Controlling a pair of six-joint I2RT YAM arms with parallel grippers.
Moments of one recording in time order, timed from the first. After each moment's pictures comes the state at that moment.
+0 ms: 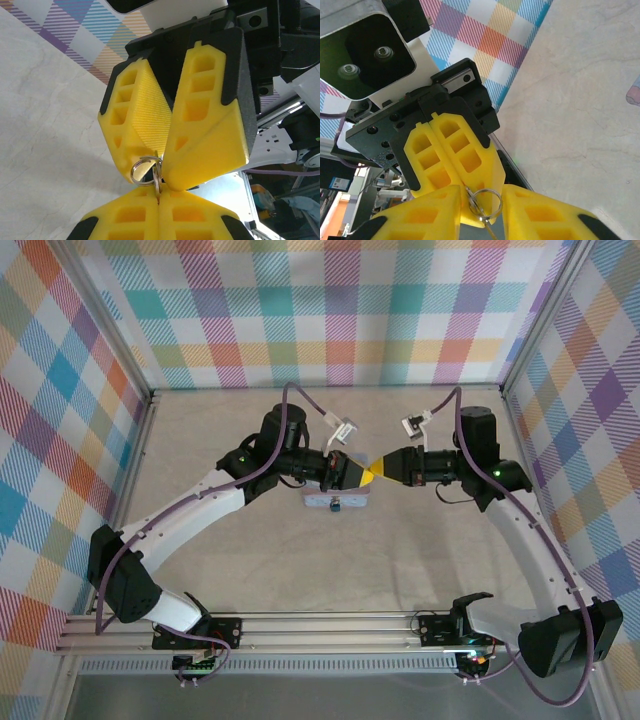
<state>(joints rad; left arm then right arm) -0.74 1.48 1.35 -0.24 0.85 -0.42 0.26 1.13 1.14 -0.58 -1.14 0.54</state>
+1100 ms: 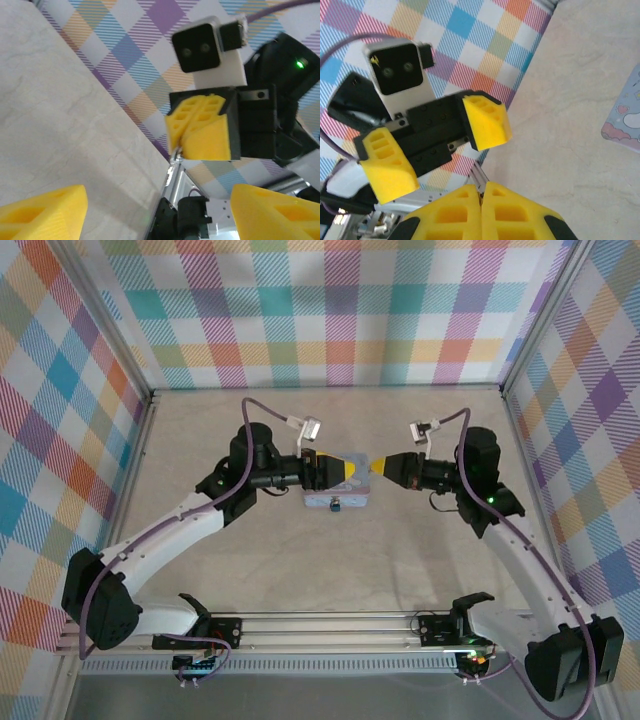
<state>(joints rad) -0.67 1.30 1.02 0.12 0.65 -0.72 0.28 0.99 0.84 -0.06 -0.94 0.85</state>
